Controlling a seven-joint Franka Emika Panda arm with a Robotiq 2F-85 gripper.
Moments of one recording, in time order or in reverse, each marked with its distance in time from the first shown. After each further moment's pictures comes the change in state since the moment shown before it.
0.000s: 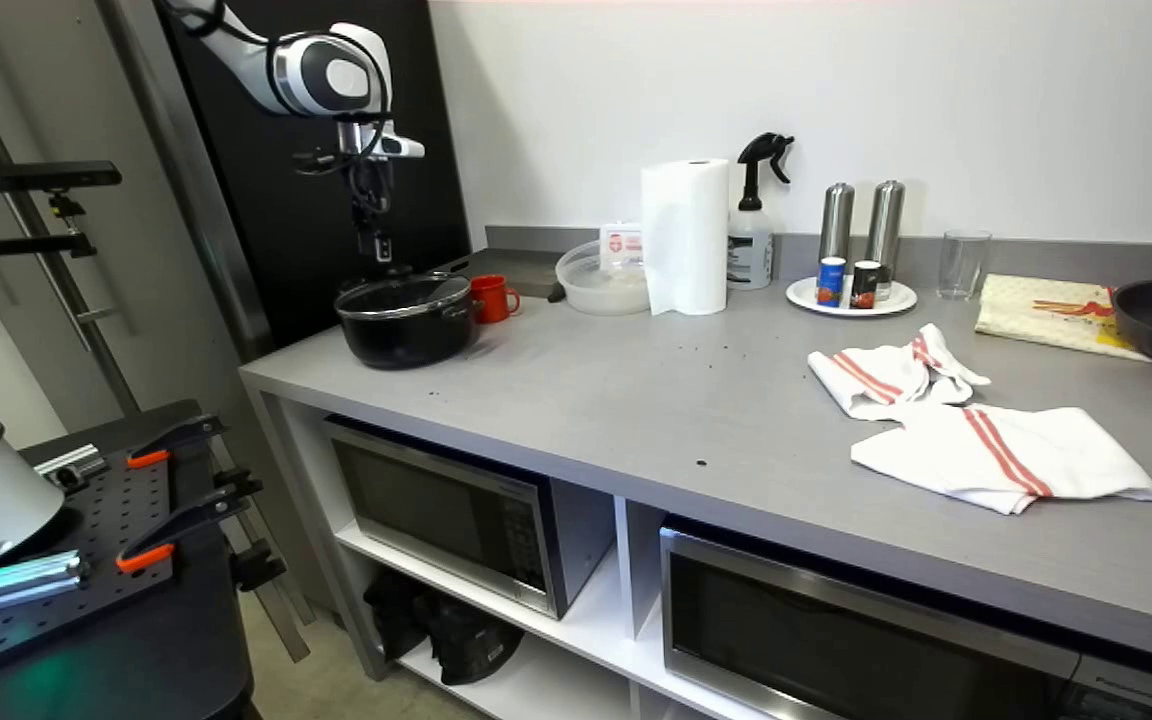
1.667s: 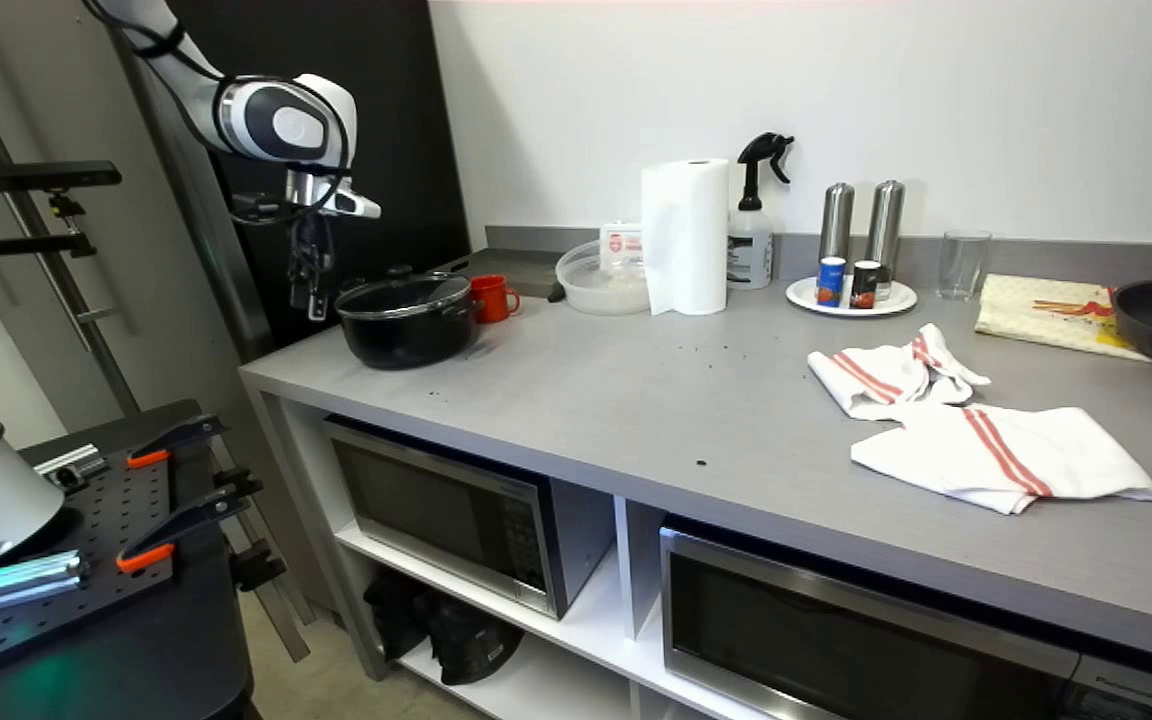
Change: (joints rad) arm -0.056 -0.115 0.068 -0.363 0.105 0.063 -0.136
